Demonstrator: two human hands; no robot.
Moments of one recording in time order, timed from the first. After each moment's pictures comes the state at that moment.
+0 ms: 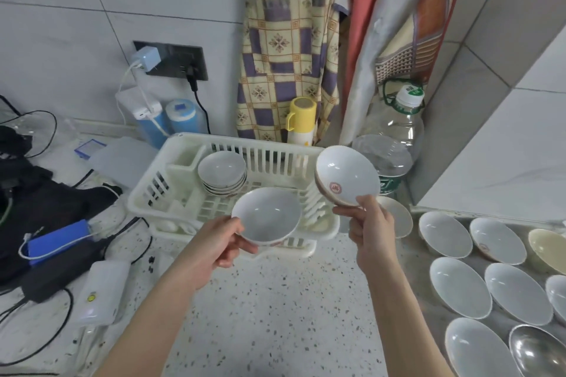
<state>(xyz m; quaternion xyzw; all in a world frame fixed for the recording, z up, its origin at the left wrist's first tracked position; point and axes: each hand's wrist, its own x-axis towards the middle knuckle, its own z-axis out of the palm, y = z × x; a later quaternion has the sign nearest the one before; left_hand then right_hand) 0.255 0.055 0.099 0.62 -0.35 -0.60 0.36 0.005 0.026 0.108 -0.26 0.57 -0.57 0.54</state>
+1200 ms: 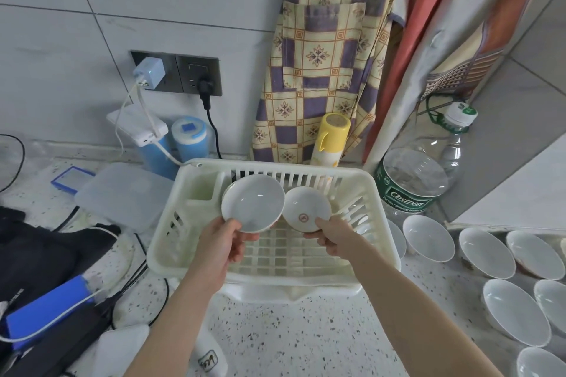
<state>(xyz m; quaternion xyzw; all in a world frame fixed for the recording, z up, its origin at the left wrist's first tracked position) 0.349 -0.045 0.052 0.56 -0.31 -0.61 0.47 0.106 -0.113 -0.002 -0.29 0.70 -0.24 0.60</state>
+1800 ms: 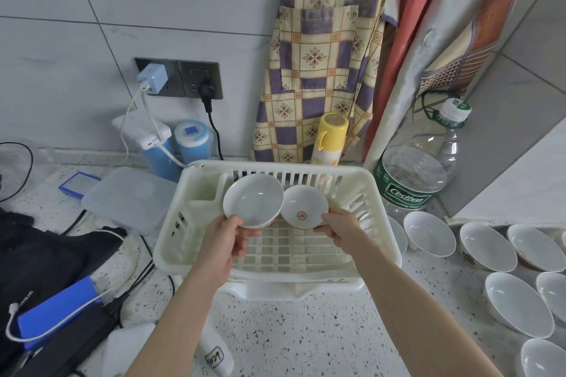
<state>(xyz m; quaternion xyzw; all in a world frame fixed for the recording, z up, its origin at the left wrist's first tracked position) 0.348 -0.047 0.054 0.57 -0.30 -0.61 0.47 0.108 -0.105 0.016 -0.27 0.70 -0.36 0.55</state>
